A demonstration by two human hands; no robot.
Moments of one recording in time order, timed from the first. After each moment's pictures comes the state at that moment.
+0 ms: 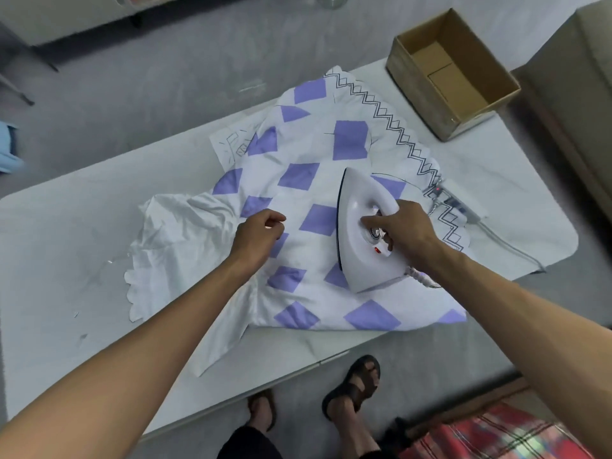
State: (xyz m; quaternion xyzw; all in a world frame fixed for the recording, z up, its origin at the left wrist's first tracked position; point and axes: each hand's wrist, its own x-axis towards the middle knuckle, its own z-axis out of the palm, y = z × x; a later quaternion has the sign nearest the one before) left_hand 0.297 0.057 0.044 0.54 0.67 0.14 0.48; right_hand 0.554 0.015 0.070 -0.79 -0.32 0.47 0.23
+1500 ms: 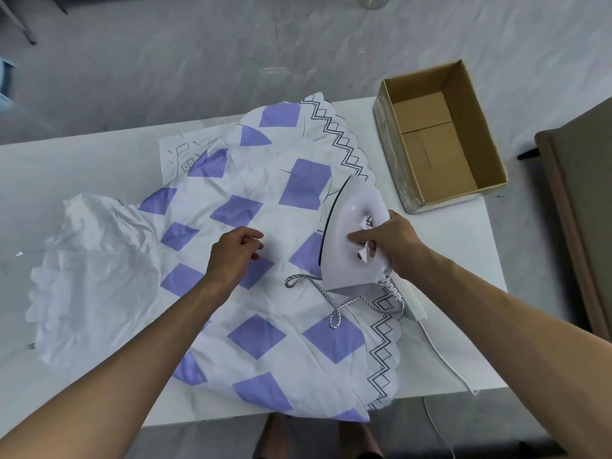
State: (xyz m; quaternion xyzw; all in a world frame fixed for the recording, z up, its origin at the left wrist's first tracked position) left_hand 0.478 0.138 0.010 0.36 0.78 0.19 0.48; right_hand 0.747 0.181 0.015 -0.74 -0.29 0.58 0.15
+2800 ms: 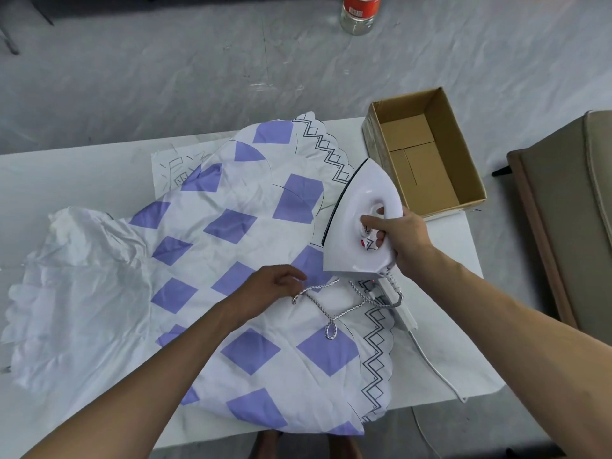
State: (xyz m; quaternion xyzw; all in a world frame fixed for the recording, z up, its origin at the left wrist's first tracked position) left_hand 0.502 0.120 0.005 0.43 0.59 0.11 0.67; right_hand 0.751 0.196 0.044 -0.73 -0.22 0.57 0.32
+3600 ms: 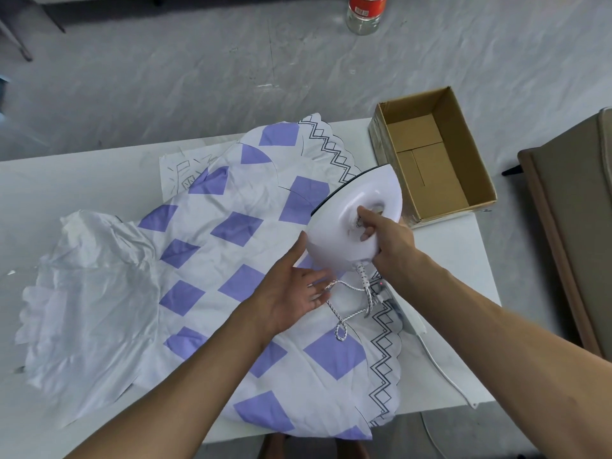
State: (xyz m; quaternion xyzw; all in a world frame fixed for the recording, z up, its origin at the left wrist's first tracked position) left_hand 0.544 0.136 0.035 -0.04 0.49 0.24 0.84; right_hand 0.713 0.199 0.042 -0.67 0.00 0.60 0.43
